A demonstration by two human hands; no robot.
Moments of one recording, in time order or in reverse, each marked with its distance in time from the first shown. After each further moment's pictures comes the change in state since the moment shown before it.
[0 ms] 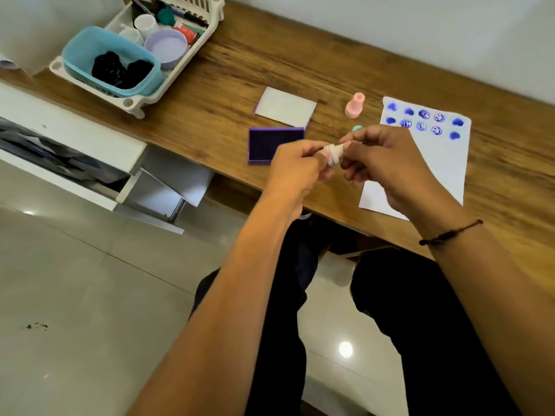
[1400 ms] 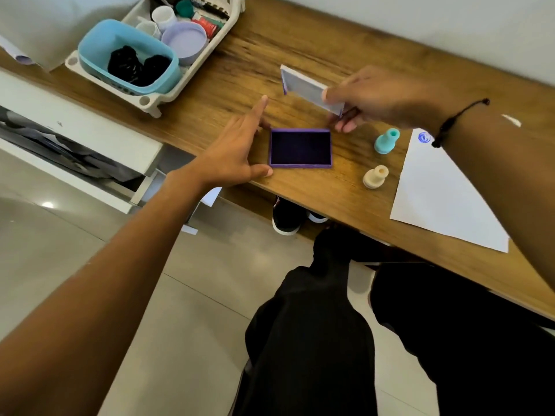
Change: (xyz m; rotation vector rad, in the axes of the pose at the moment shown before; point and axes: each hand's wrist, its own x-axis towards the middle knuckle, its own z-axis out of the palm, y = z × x) left_hand 0.070 -0.008 -0.135 1.115 -0.241 0.520; right_hand 0.105 -0.045 0.026 -0.400 -0.448 0.020
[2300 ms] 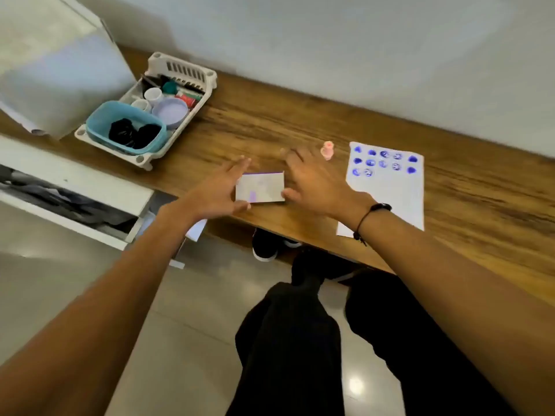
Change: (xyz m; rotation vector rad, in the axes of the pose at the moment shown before) left_hand -0.008 0.039 -0.020 0.101 -0.128 -0.076; right_hand -0.068 0.011 0.046 -0.741 0.380 -0.353
